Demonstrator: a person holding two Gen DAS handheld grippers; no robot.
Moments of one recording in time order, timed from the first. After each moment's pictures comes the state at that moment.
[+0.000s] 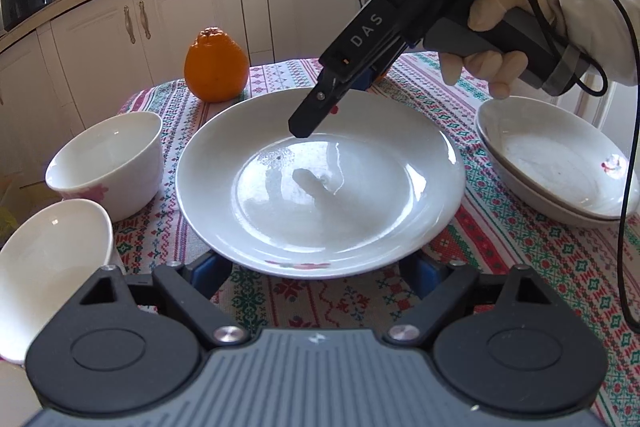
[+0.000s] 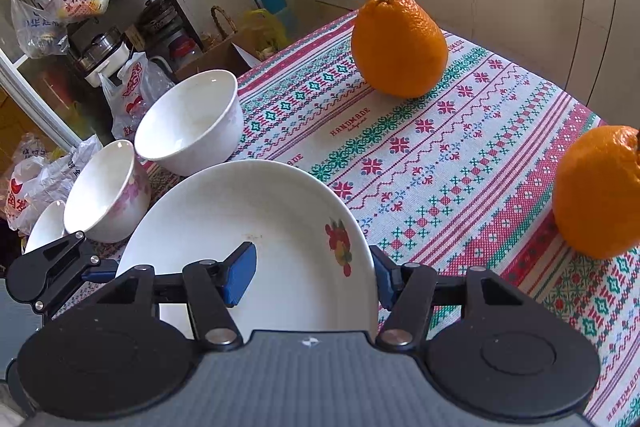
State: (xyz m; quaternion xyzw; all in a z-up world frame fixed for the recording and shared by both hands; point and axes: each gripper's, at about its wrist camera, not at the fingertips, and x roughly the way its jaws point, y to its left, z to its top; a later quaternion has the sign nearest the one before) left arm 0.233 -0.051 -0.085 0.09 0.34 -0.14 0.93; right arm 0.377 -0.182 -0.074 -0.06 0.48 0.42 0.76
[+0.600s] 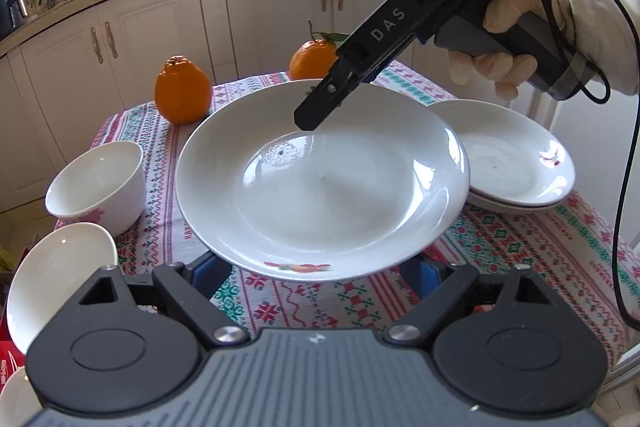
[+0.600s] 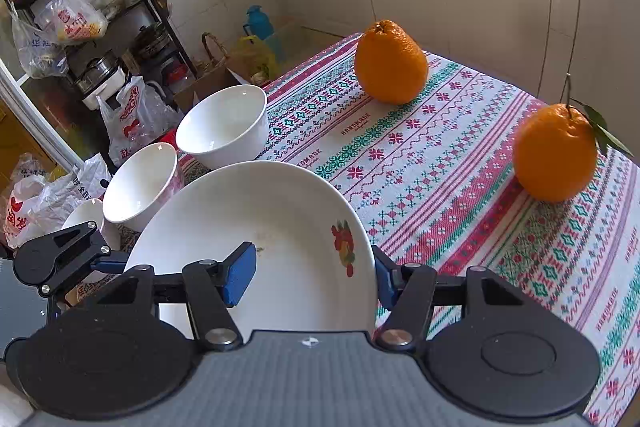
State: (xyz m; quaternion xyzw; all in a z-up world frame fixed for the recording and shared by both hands) left arm 0.205 -0.057 -0.057 0.11 0.33 -0.20 0.91; right arm 0.317 -0.217 -0.035 -0.04 0.45 0.40 0.80
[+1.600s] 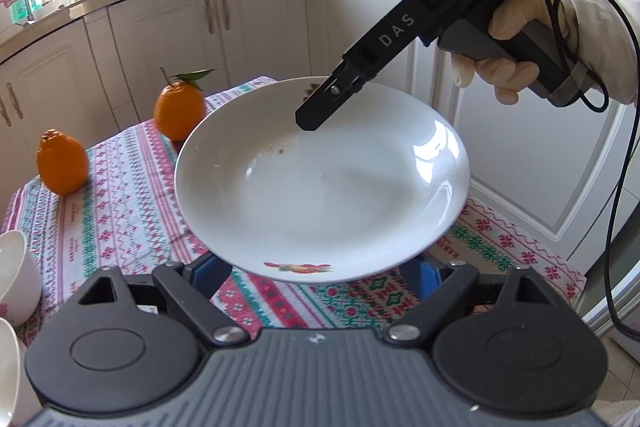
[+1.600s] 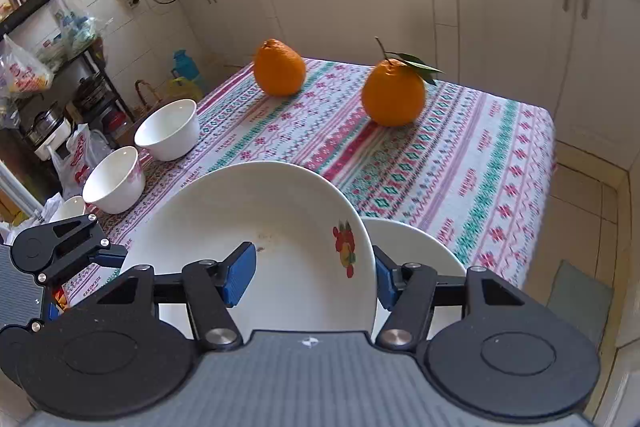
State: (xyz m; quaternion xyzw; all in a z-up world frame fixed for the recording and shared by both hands) left arm 0.186 -0.144 -0.044 0.16 0.31 -0.33 0.88; right arm 0.234 -0.344 -0.016 0.01 0.43 0.28 0.86
